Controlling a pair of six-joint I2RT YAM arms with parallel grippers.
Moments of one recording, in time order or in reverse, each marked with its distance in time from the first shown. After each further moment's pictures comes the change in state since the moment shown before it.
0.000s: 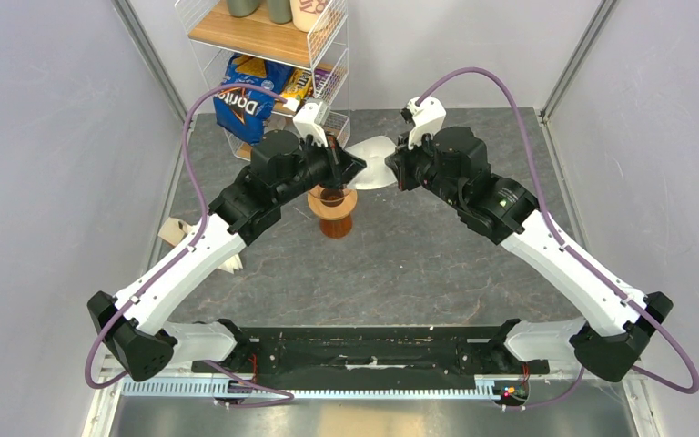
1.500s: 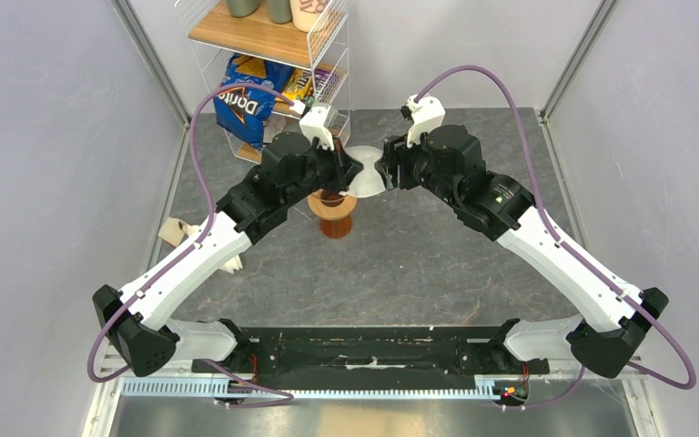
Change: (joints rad) left arm -0.028 0.029 0.010 -0.056 -0.125 0.079; right arm 0.000 0.024 0.024 -0.039 0.032 0.034
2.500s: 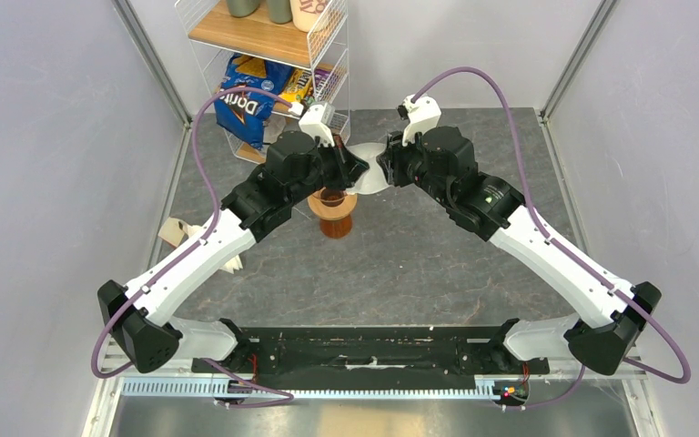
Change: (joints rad) left arm 0.000 0.024 0.001 0.023 0.003 -0.160; right arm 0.000 0.018 -0.045 0.104 0.026 0.022
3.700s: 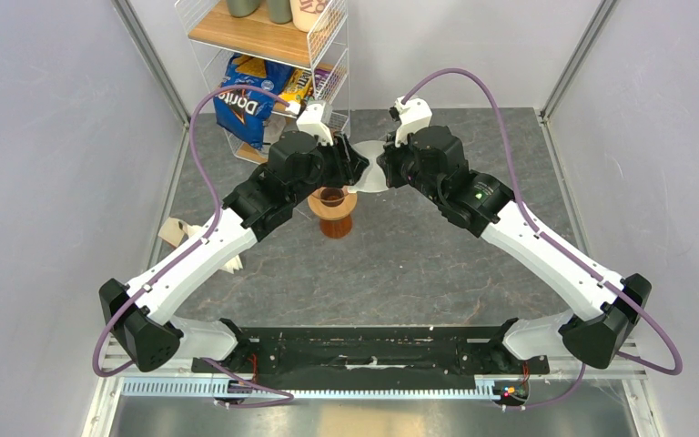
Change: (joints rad) left arm 0.000 0.009 0.001 -0.010 -0.102 0.051; right arm 0.000 0.042 0.002 0.000 -0.008 0.002
